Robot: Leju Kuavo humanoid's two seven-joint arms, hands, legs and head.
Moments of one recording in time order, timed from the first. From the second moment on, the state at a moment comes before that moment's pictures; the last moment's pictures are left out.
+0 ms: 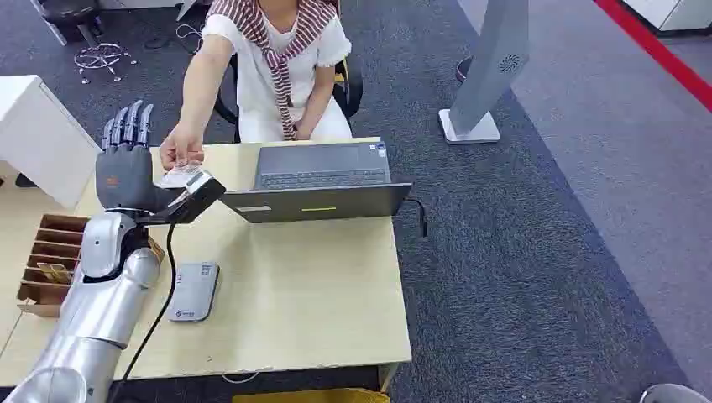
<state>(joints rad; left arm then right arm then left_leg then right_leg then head) -0.68 0.09 -0.28 -0.91 -1.14 0.46 -0.07 -0.11 -0.04 0.13 -0.19 1.42 0.06 -0.04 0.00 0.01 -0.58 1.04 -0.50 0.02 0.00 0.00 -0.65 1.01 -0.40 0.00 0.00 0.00</state>
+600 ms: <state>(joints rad) -0.65 0.07 -0.28 -0.91 -1.10 0.45 -0.10 -0.10 -0.04 0.16 -0.19 1.45 0.04 -0.06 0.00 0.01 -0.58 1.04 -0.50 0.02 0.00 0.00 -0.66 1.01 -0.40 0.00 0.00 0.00</state>
